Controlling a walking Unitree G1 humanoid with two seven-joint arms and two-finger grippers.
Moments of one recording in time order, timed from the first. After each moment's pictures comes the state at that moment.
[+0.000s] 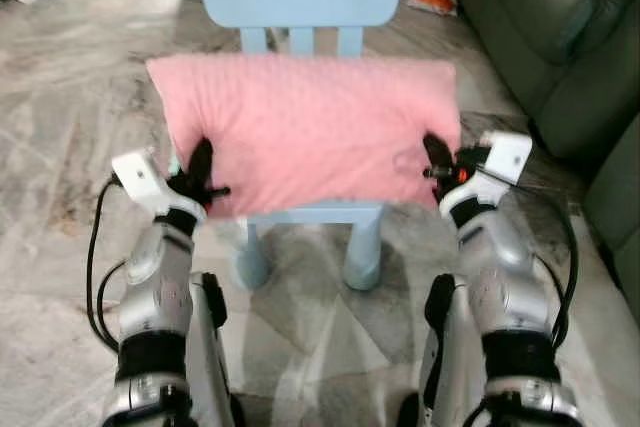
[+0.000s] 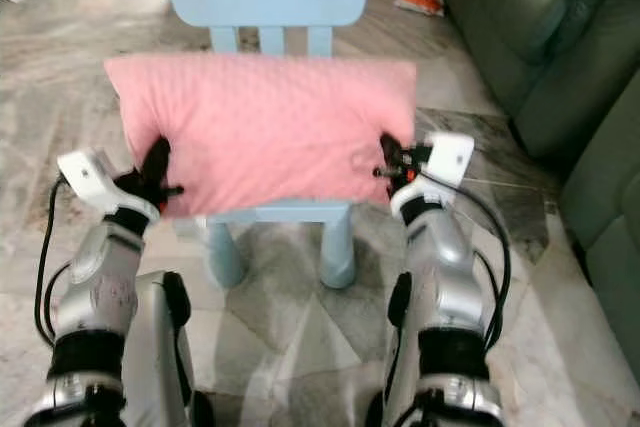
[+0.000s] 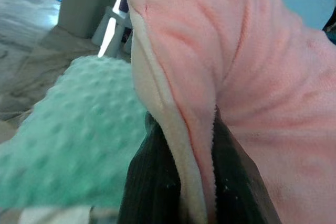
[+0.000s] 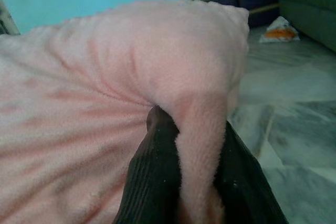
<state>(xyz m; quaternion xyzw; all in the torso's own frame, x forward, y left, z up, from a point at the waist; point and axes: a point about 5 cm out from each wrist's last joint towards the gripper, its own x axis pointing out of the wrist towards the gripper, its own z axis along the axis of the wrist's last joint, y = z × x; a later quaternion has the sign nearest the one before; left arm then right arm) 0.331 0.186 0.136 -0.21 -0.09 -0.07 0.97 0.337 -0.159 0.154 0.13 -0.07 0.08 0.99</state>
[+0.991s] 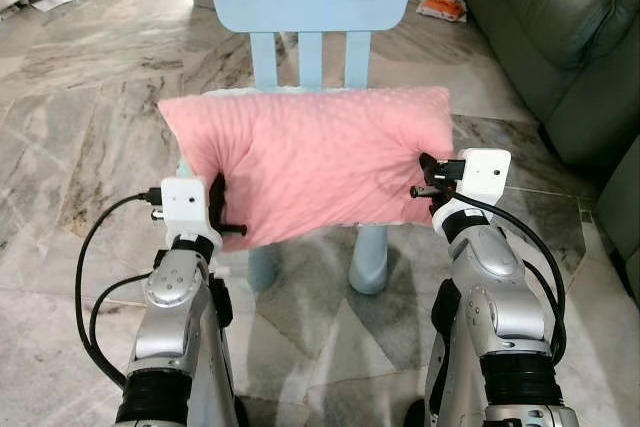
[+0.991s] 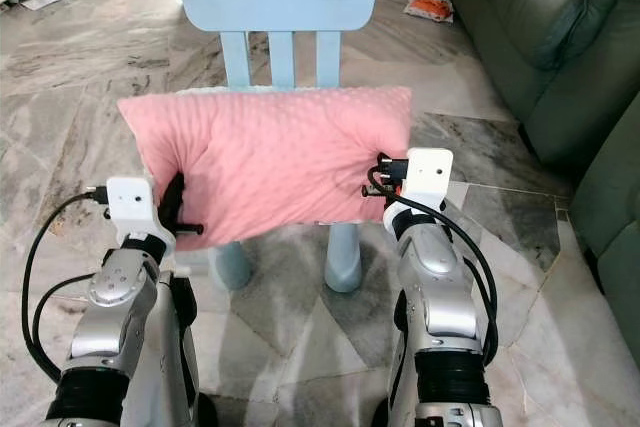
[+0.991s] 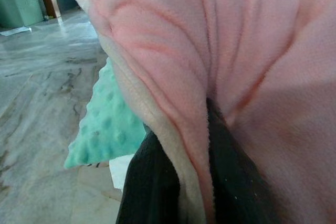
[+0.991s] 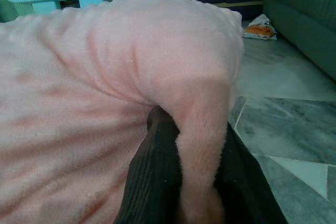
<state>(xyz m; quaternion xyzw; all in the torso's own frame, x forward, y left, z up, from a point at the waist) 0.313 0.166 0.115 0.01 -0.02 -0.01 1.00 0.328 -0.150 0.152 0.04 -0.03 0.05 1.00</state>
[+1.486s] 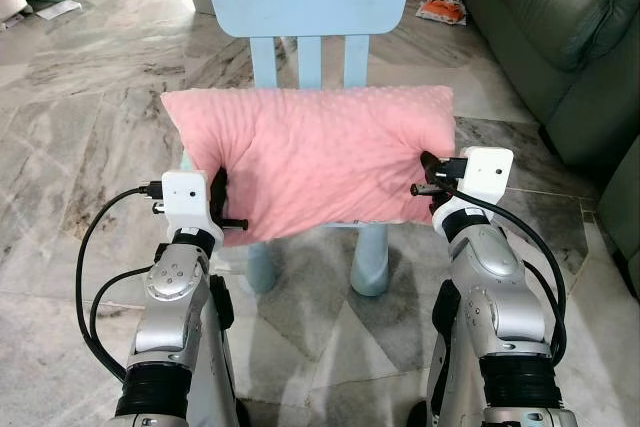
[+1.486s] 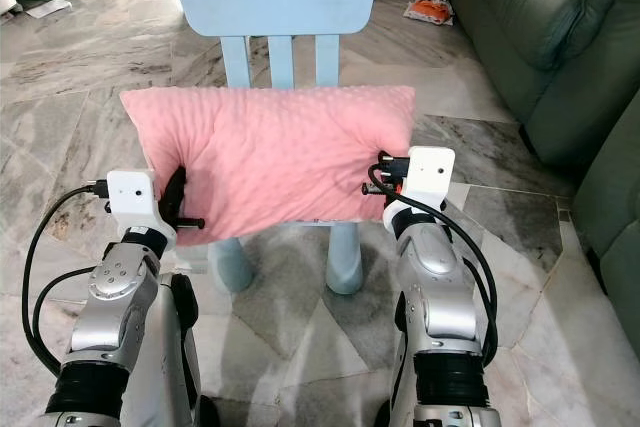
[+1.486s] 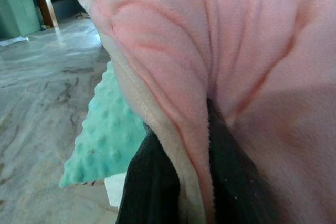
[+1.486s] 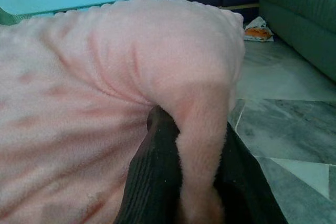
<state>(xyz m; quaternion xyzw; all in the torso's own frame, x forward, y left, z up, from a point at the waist) 0.318 0.165 0.122 0.00 -0.03 -0.02 1.00 0.326 -0.149 0.155 0.05 -0.03 0.04 1.00</state>
